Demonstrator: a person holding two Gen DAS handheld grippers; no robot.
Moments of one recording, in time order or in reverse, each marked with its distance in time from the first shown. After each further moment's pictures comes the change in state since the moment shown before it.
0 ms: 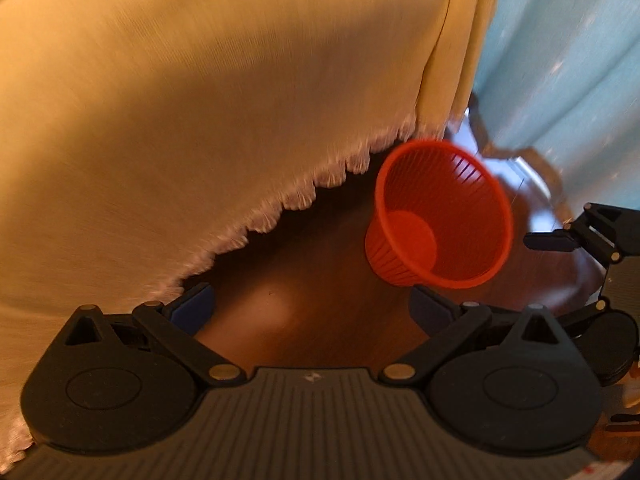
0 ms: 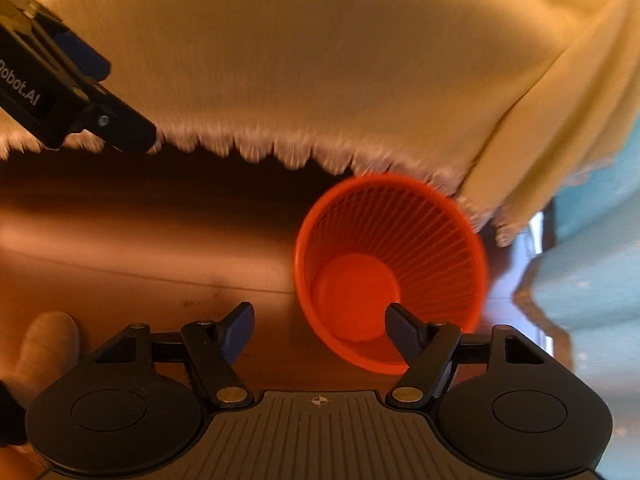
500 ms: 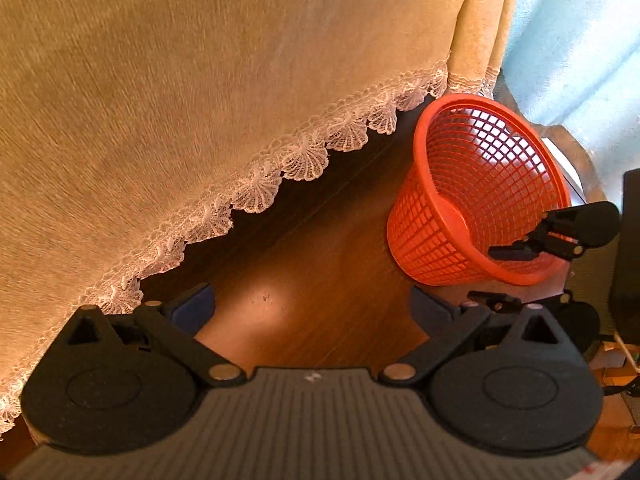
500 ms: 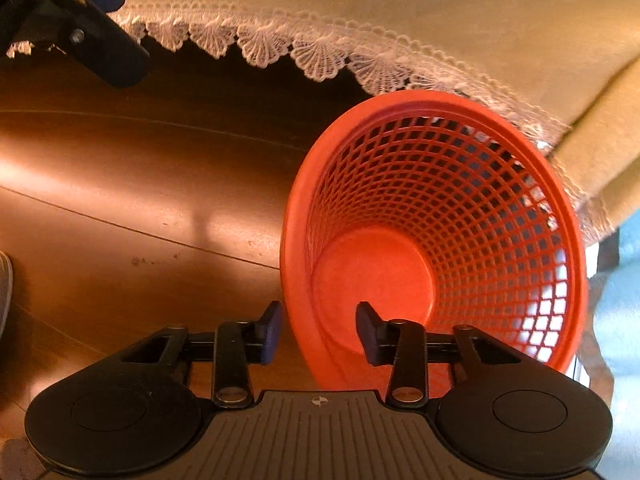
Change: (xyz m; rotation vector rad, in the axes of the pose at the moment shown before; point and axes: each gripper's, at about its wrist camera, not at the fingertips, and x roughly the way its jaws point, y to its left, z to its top) left arm 0.096 0.013 -0.025 -0.002 -0.010 -0.007; right arm 0.132 -0.014 -0.022 -0.169 0.065 0.014
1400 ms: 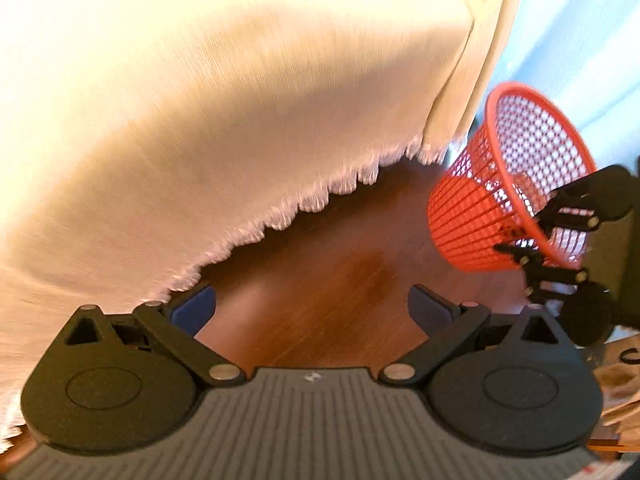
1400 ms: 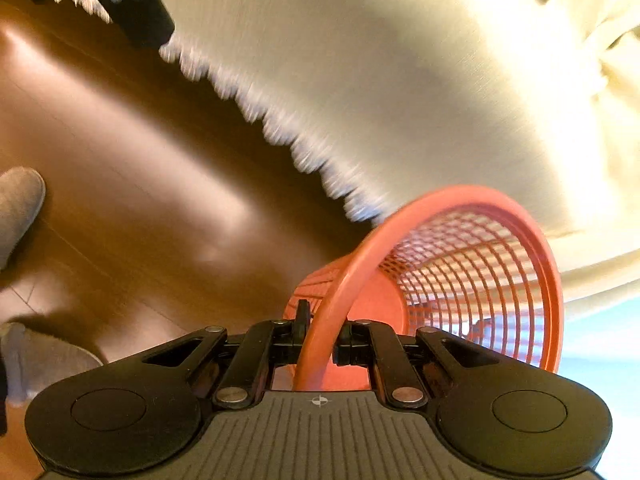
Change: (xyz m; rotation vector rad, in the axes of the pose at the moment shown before) left arm -0.177 0.026 0.042 -0.106 0.005 -0.031; right arm -0.185 0.024 0.091 -0.368 0.067 -0.185
